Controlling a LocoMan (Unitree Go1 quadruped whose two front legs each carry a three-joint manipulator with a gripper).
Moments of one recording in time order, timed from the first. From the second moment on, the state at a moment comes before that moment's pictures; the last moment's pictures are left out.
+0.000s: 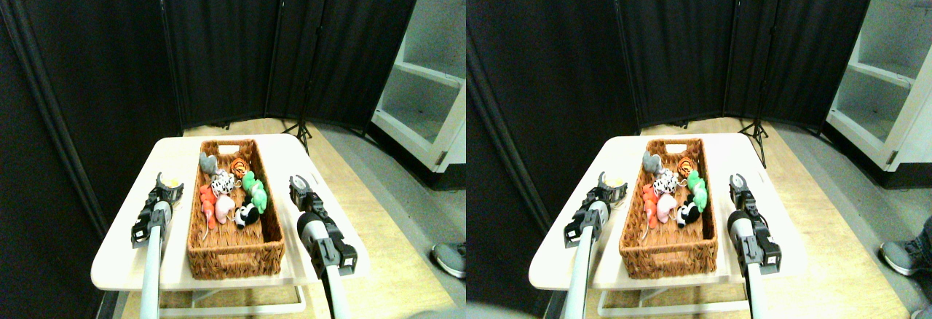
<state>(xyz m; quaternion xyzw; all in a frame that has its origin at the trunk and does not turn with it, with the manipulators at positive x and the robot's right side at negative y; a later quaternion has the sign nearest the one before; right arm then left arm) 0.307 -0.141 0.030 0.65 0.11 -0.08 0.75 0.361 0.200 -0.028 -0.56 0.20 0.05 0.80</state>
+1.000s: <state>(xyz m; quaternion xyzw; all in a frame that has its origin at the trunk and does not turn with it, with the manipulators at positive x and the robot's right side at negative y) 0.304 -0.141 0.031 0.66 0.10 -0.09 0.74 0.353 0.202 -0.033 -0.56 0.15 0.08 0.81</state>
